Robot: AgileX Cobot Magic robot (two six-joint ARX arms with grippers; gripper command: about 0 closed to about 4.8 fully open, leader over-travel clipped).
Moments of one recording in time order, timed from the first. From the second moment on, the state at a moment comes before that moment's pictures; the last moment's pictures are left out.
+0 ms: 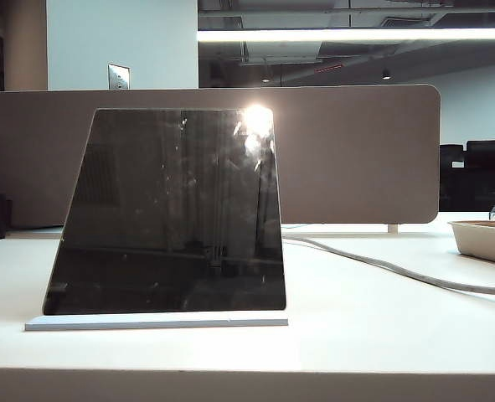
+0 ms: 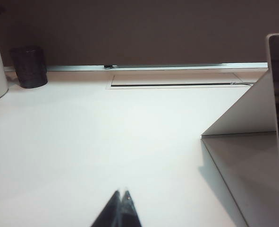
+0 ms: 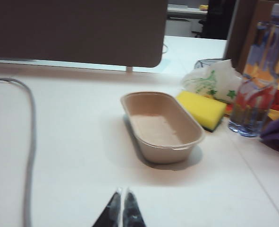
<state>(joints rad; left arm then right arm) -0.02 0.00 0.01 -0.02 0.00 0.00 0.00 0.00 0.00 -0.02 0.05 -0.02</state>
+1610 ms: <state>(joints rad) -0.02 0.00 0.01 -0.02 0.00 0.00 0.58 0.00 0.00 -0.02 0.05 -0.02</state>
